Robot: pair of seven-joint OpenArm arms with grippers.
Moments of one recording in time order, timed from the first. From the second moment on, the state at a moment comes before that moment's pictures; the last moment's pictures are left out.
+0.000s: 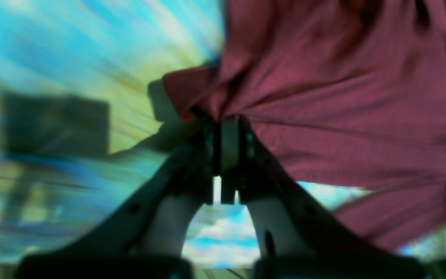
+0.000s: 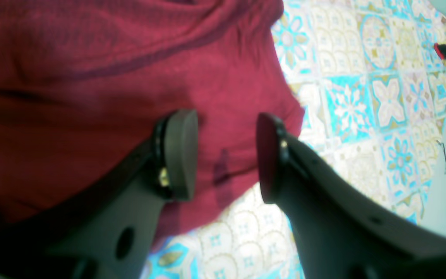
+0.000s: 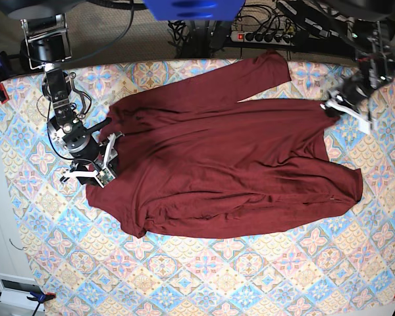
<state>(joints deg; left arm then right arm) 23.8 -31.4 -20.9 94.6 -56.0 -1.3 50.3 1.6 27.7 -10.3 89.0 -1.4 20.5 -25.7</state>
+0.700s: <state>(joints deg) 23.9 -38.5 -22.6 90.5 -50.5 -1.4 50.5 8.3 24.3 -10.4 75.7 -1.1 20.6 -25.5</state>
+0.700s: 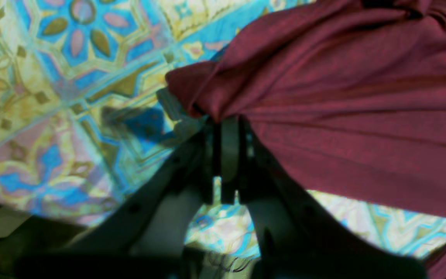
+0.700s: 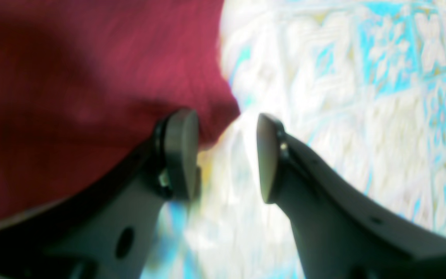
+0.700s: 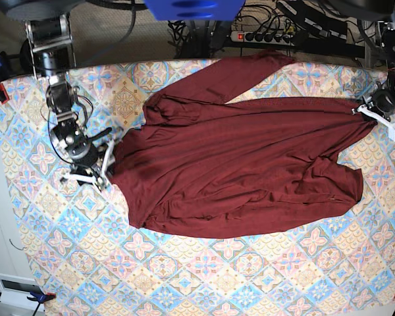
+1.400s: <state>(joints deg) 23.9 -34.4 -22.4 90.5 -50.3 -1.3 50.5 18.7 23.2 -17.6 77.9 -1.0 20.3 -24.8</state>
